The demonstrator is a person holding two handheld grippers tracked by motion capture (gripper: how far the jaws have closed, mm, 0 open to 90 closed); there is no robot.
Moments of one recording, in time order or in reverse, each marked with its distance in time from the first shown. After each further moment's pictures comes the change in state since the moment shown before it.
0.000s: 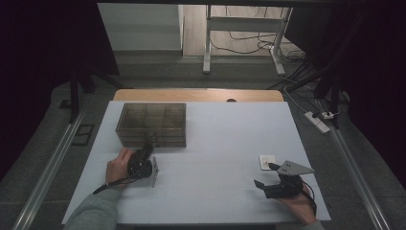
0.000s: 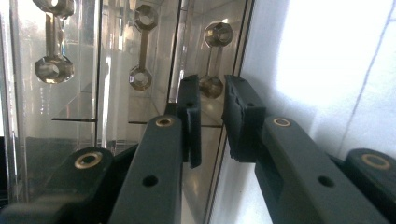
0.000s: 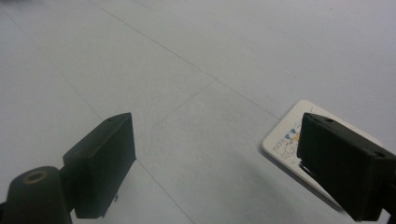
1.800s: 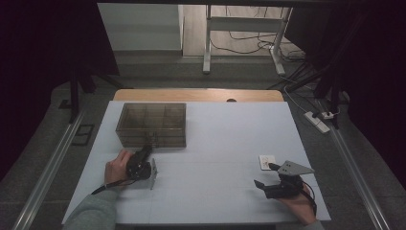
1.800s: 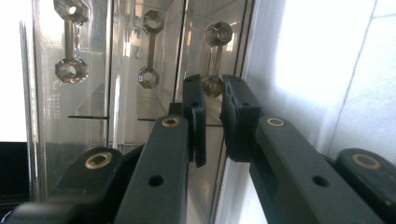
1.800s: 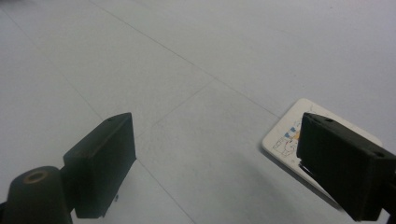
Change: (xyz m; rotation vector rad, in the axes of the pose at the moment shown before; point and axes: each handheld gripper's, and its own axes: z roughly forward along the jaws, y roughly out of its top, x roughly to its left) left arm 0.000 -0.003 -0.007 -0.019 0.019 0.024; right arm 0.000 0.000 0.000 0.000 -0.001 0.003
